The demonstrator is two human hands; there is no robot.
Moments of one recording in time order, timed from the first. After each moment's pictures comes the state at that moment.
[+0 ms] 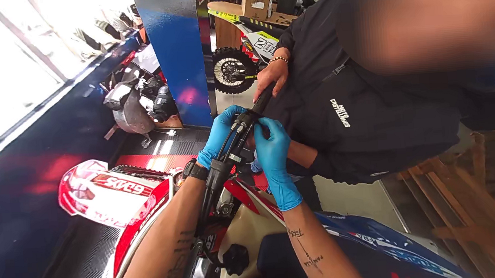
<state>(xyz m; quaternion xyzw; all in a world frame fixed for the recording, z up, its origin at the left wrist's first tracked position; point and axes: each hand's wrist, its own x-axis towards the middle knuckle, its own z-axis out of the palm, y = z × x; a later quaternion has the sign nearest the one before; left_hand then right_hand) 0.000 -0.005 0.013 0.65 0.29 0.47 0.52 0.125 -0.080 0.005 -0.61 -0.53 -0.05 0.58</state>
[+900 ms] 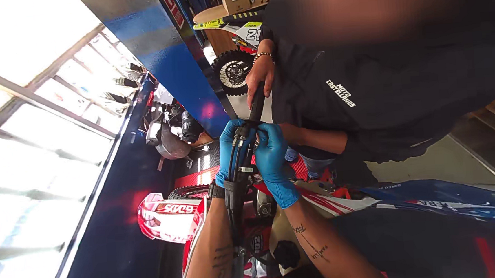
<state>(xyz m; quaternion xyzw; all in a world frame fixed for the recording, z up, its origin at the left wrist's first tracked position) 0.012 -0.019 0.014 0.59 0.23 0.52 0.57 0.090 -0.065 -0.016 -0.58 -0.38 -0.02 0.72</state>
